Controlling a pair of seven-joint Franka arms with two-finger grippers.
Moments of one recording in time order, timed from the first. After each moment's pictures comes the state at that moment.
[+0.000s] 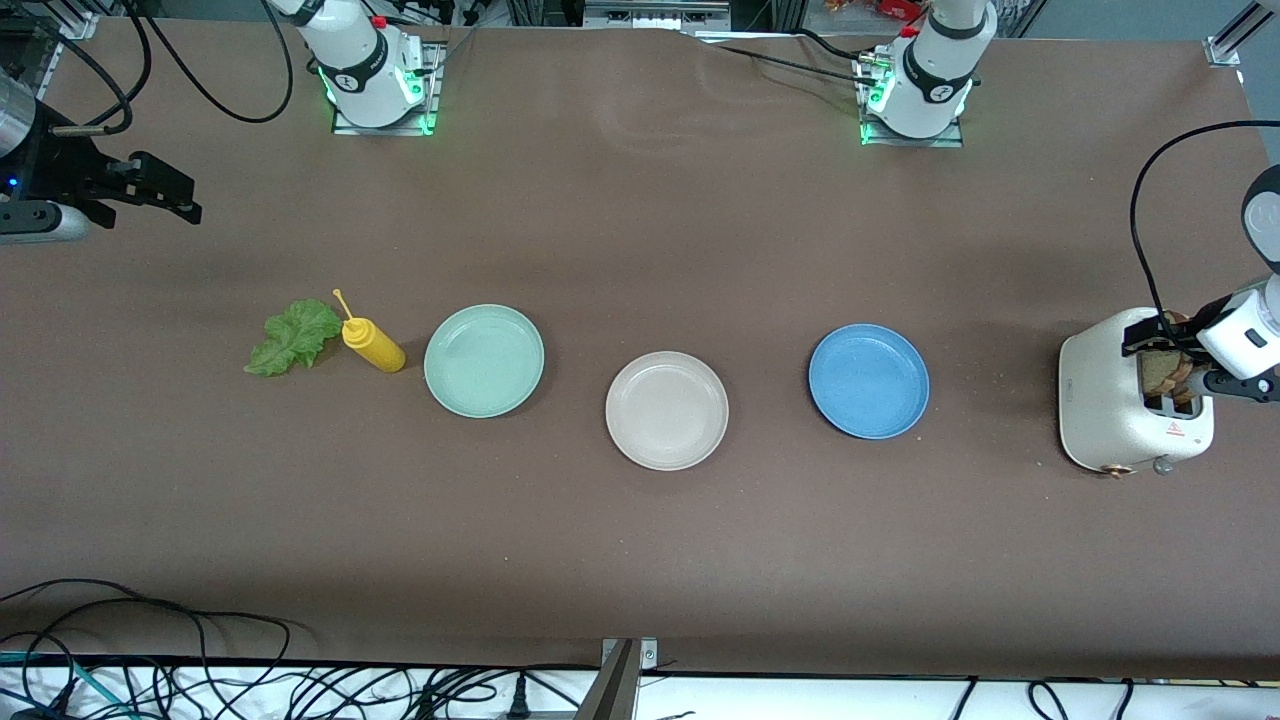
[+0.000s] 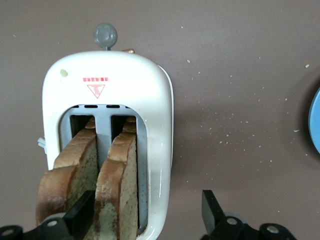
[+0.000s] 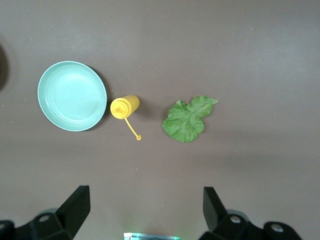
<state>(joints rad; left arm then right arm) 0.29 0.28 0.00 -1.84 0.10 2.05 0.39 -0.01 -0.05 0.03 -1.68 0.01 1.55 -0.04</state>
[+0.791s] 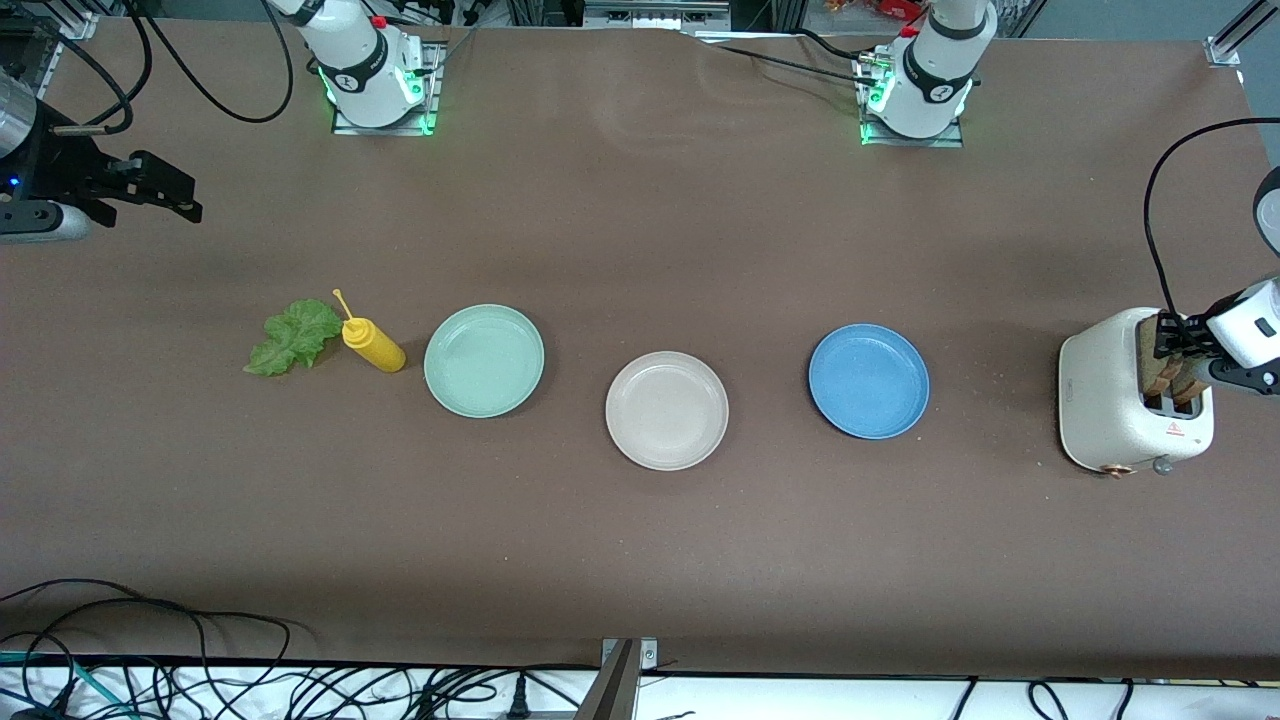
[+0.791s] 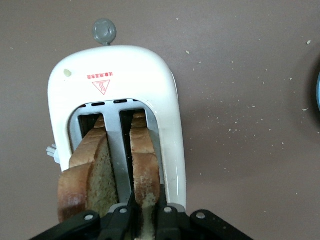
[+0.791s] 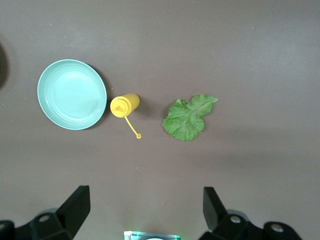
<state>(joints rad) 0.32 0.28 0.01 -1.85 0.10 2.06 0.55 -0.01 -0.05 0.03 -1.68 0.01 1.54 -0.04</state>
